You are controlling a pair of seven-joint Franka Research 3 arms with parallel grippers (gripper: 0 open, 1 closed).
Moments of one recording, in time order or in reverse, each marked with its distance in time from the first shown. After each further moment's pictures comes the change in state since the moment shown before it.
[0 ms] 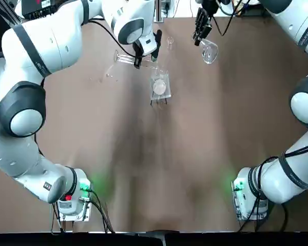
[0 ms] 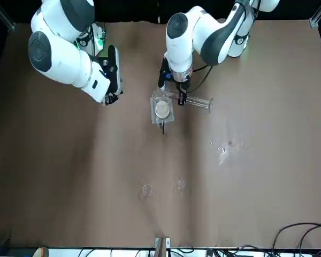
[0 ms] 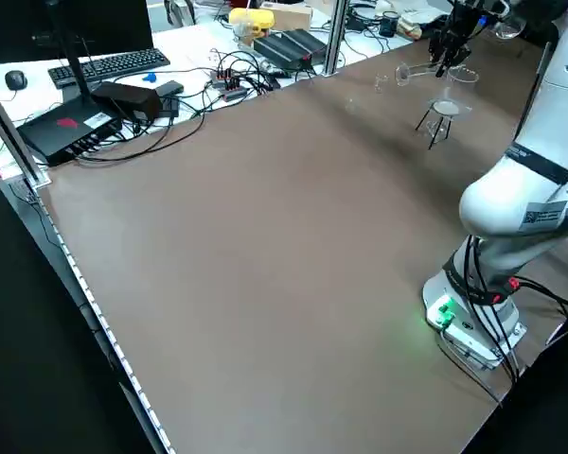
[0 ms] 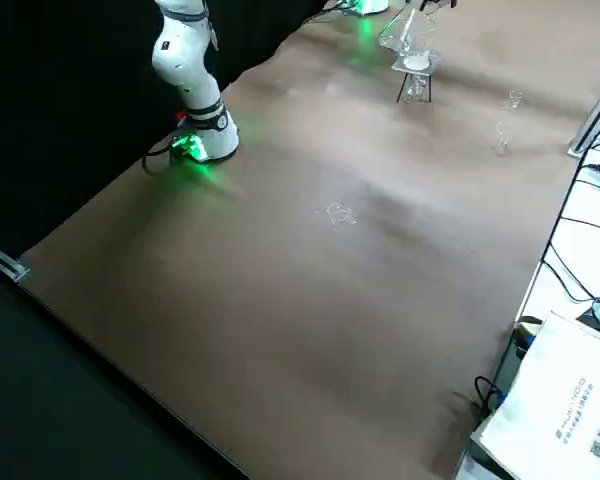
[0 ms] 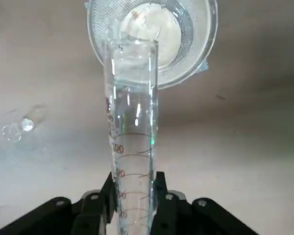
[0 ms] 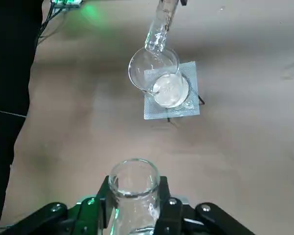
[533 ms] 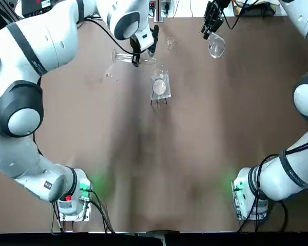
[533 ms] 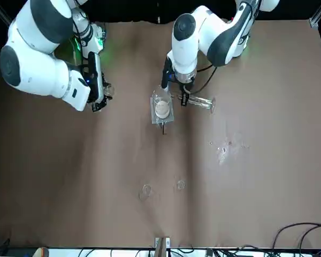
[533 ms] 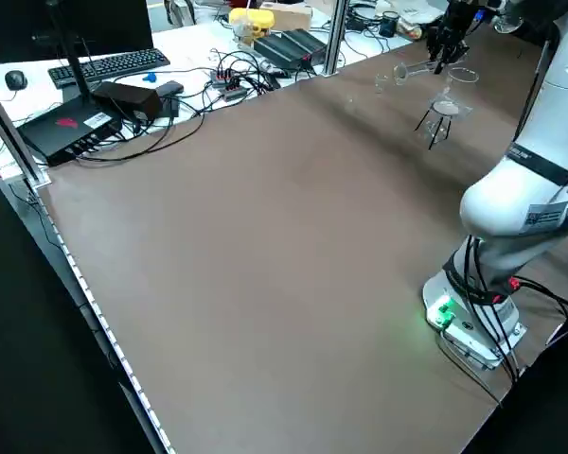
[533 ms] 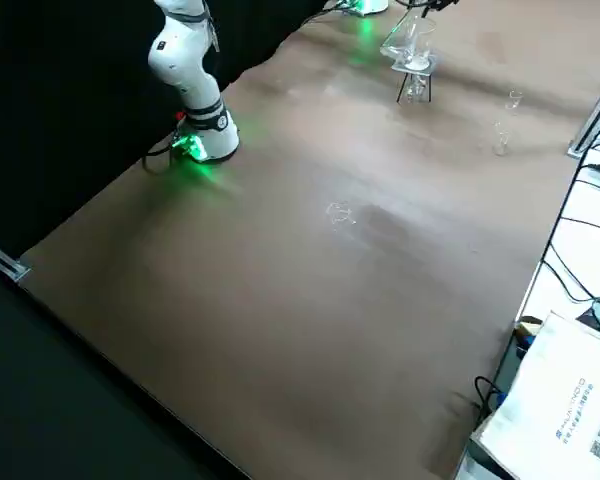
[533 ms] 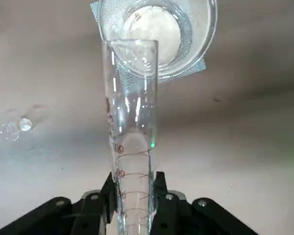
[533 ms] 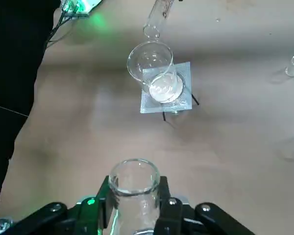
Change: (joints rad) left arm 0.036 -0.020 0.000 -0.002 -0.063 0.000 0.037; right arm -0.114 0.000 -0.001 0.000 0.064 -0.036 -0.144
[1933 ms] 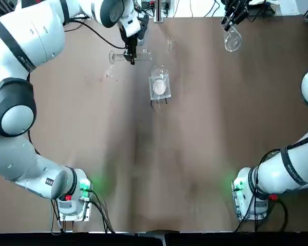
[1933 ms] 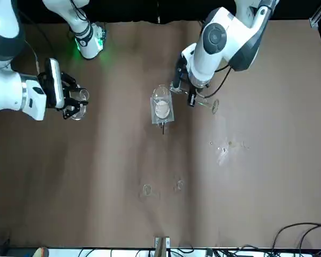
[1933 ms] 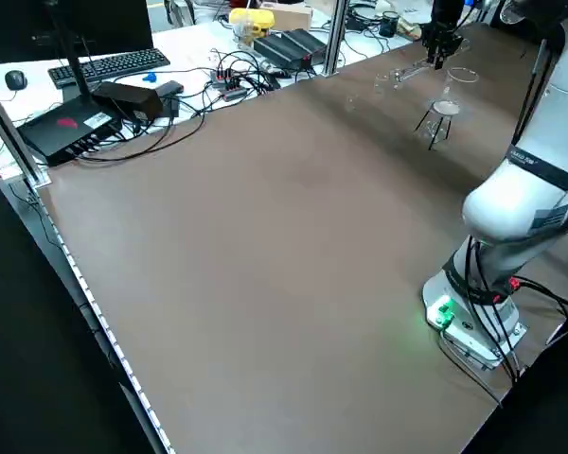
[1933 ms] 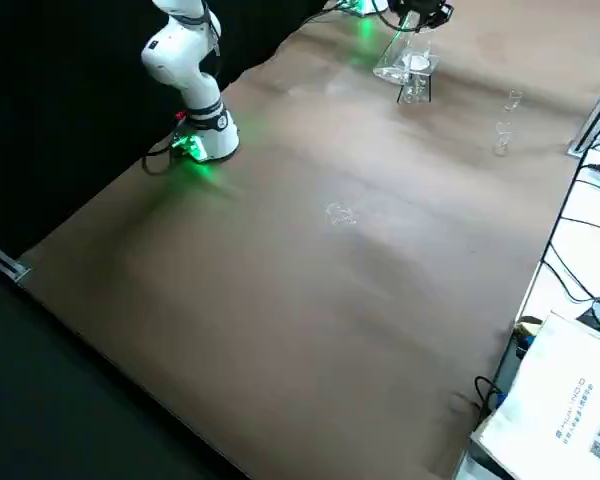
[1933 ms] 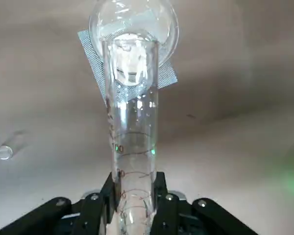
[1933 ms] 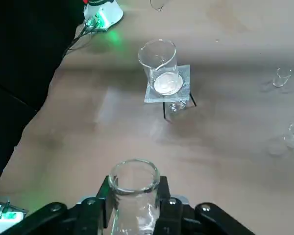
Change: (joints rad) left arm 0.110 -0.061 0.015 -0.029 -0.275 -0.015 0.262; right arm -0.234 0.001 0.000 0.000 0.104 -0.118 -0.281
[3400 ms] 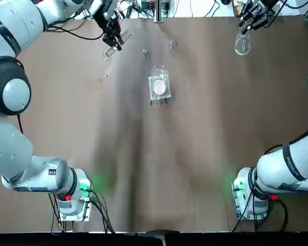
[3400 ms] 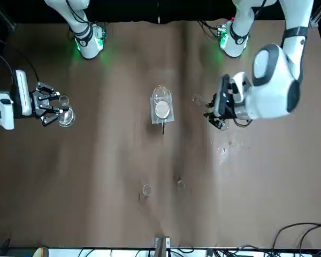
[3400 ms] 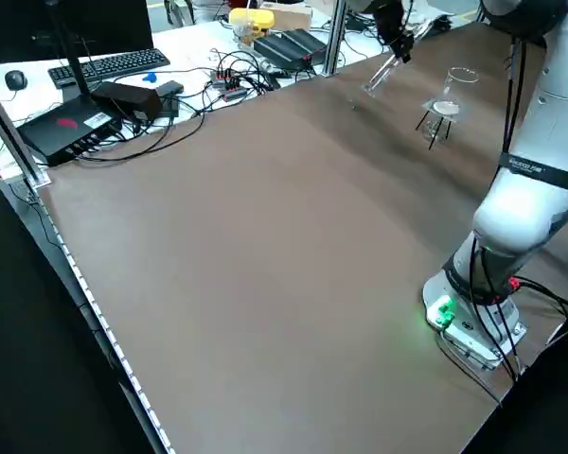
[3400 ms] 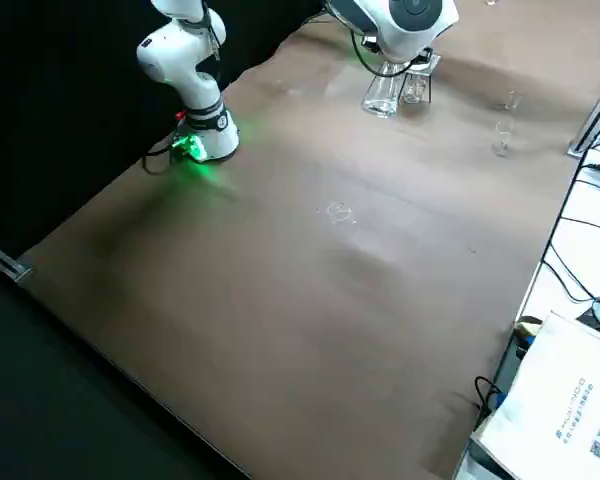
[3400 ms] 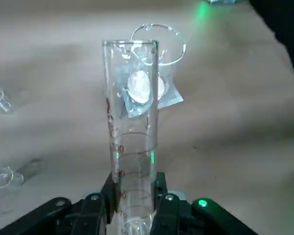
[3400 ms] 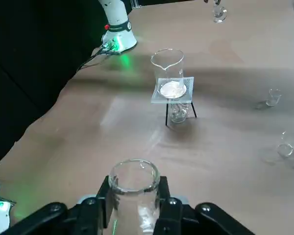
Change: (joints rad) left arm 0.278 0.033 0.046 -0.002 -0.457 -0.039 0.476; right arm -0.230 0.052 -0.001 -0.055 0.116 -0.094 -0.321
